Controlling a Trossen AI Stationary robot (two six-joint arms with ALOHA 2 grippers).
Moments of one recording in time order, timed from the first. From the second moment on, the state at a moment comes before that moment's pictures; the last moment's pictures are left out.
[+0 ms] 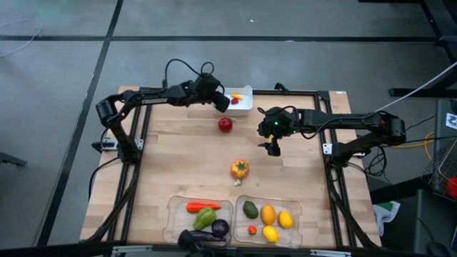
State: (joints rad) left arm 0.56 1.71 1.17 -0.15 -0.14 -0.34; right arm -0.19 1.35 0.97 -0.52 -0.10 -0.22
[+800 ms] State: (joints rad) left arm 0.56 1.78 1.17 -0.26 -0.14 -0.28; right arm -0.19 1.35 0.97 -0.52 -0.10 -0.22
